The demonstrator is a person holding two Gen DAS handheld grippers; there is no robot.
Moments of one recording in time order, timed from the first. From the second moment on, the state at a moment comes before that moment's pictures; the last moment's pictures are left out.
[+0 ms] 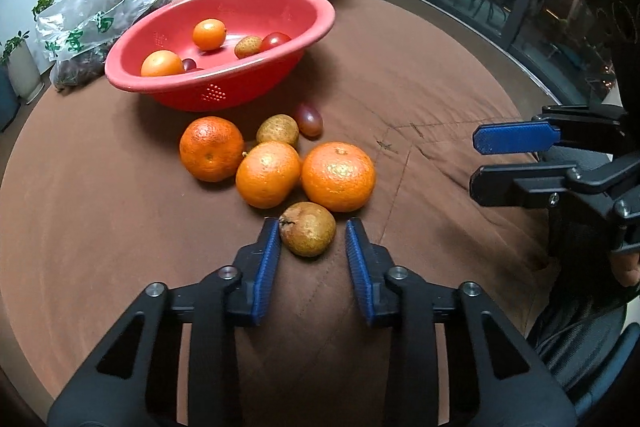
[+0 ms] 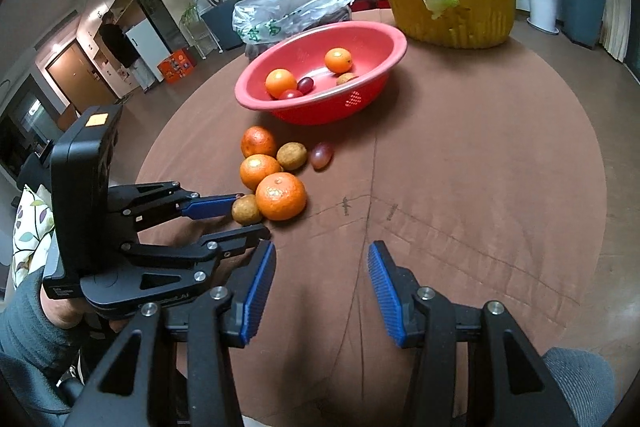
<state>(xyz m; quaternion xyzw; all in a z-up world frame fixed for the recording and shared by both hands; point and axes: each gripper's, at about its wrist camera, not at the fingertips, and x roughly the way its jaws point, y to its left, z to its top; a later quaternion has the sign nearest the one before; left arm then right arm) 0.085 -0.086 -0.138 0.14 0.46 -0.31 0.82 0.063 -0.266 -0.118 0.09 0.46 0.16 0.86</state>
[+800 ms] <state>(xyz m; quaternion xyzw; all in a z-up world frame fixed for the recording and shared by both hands) 0.079 -0.005 -0.124 0.08 0.45 -0.26 0.85 0.122 -0.196 -0.139 -0.01 0.50 0.20 0.84</state>
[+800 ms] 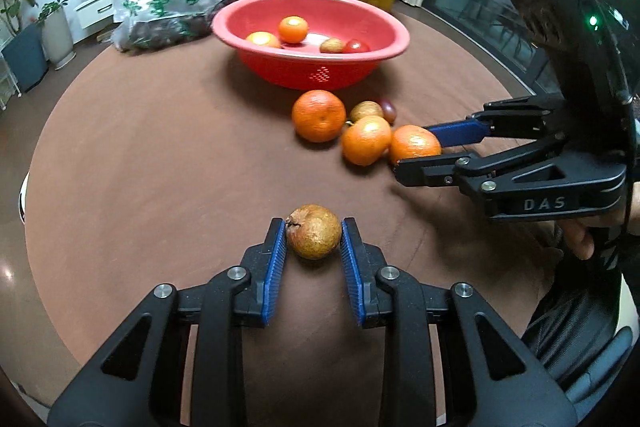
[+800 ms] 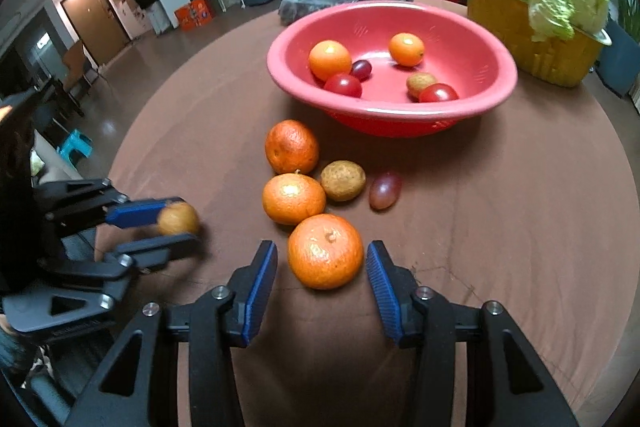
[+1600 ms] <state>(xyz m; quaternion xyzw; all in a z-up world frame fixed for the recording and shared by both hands) 0.115 -0.035 -0.081 0.09 0.41 -0.27 0.86 0.107 -0.254 -0.112 0.04 0.48 0.16 0.86</state>
